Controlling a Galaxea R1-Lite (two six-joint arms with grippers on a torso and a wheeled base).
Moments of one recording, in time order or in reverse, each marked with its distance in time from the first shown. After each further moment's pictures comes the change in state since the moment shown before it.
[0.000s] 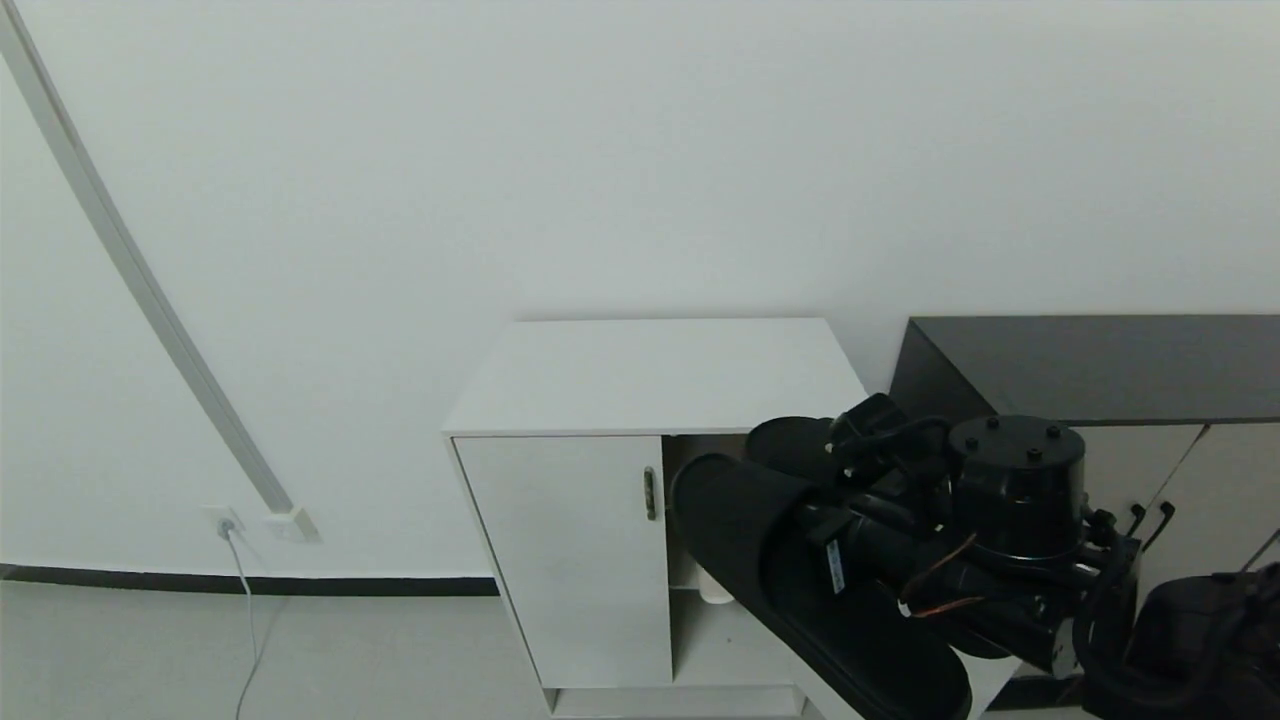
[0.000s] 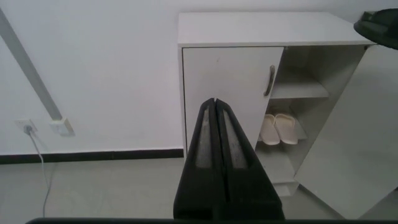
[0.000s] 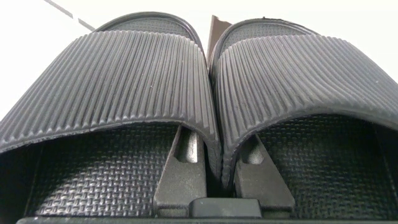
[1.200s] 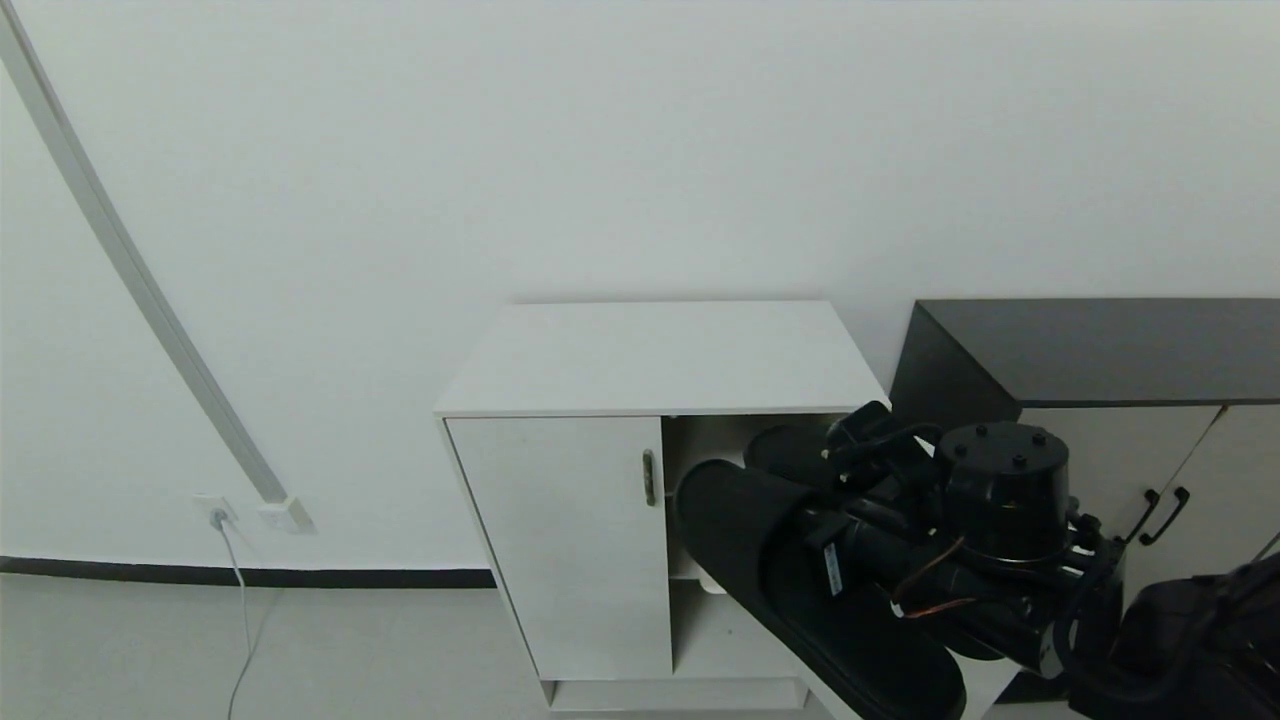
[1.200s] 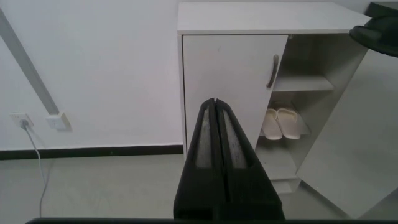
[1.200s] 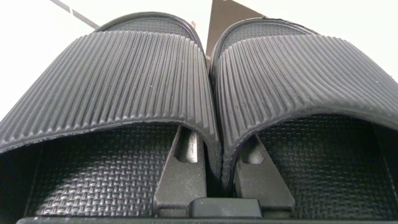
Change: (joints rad) left arm 0.000 0.000 0.000 0.000 0.000 -0.001; right arm 0.004 0.027 0.009 -0.028 0.000 0.000
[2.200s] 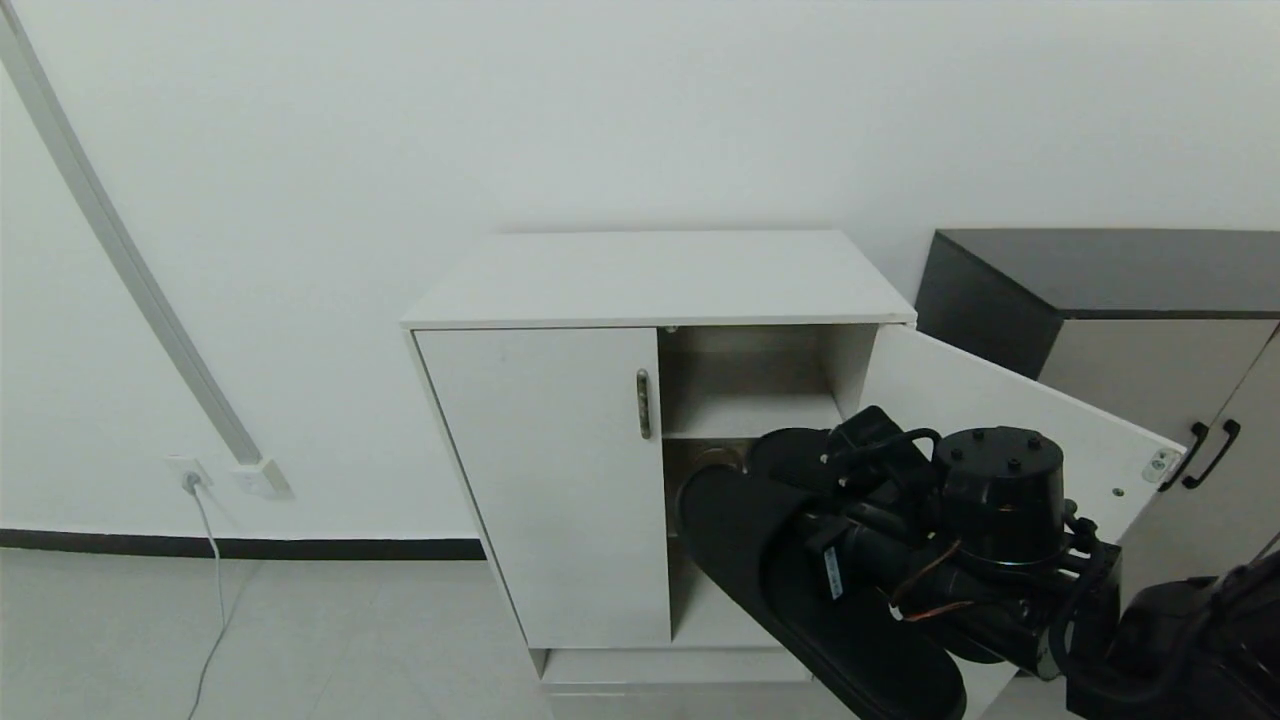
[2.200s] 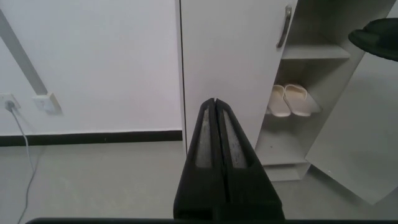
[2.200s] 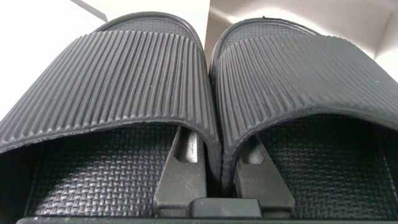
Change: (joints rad) left arm 0.000 0.000 0.000 0.000 0.000 0.000; right arm -0.003 0.009 0.005 0.000 -0.003 0.000
